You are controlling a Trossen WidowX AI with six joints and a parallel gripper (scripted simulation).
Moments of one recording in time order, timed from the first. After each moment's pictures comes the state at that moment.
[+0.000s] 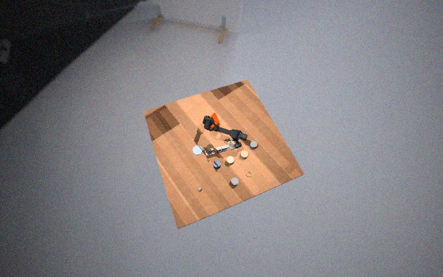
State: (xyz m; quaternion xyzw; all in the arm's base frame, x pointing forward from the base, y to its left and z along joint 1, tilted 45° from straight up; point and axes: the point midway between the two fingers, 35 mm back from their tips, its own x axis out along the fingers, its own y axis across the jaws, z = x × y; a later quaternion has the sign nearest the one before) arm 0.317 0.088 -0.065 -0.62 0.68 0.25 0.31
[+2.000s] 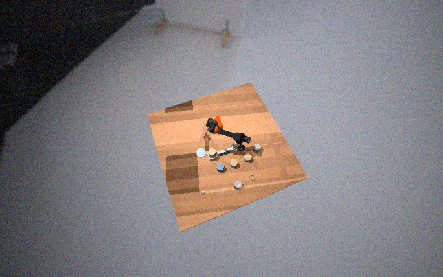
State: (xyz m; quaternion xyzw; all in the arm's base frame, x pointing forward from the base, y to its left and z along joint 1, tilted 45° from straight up) arm 0.319 0.088 -0.063 -0.62 0.68 0.25 0.29
